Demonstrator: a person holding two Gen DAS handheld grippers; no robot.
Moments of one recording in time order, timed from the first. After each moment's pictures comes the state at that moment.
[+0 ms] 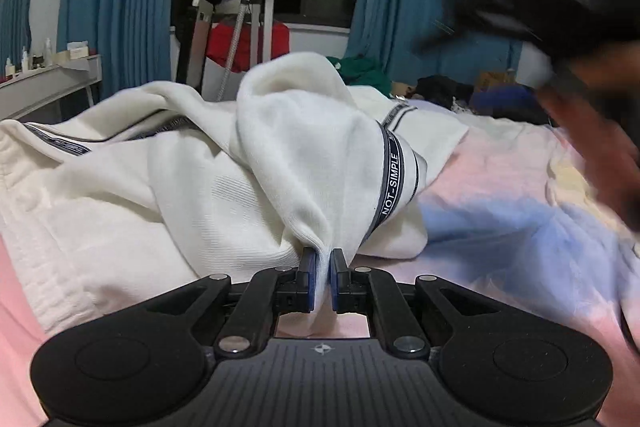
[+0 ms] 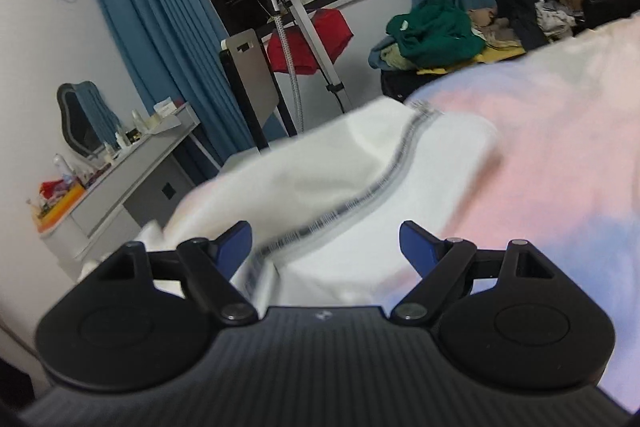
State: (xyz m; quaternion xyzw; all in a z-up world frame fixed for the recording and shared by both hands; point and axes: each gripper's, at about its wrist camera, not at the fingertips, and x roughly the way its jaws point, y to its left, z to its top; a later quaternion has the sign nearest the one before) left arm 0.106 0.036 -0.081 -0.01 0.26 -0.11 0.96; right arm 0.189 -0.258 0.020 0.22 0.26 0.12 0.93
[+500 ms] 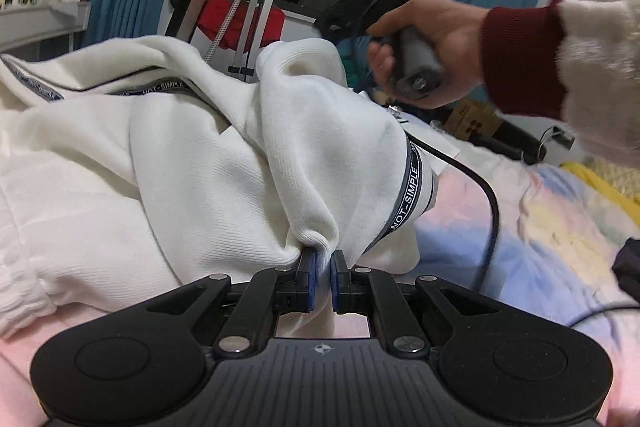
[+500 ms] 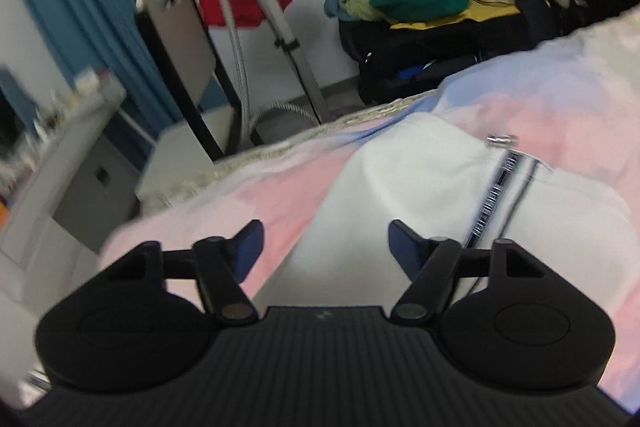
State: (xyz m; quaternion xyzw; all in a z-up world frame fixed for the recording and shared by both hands) left arm 0.130 0.064 -0.095 -0.11 0.27 -0.16 0.94; right arm 0.401 -0.176 0.005 0.14 0.37 0.01 0.92
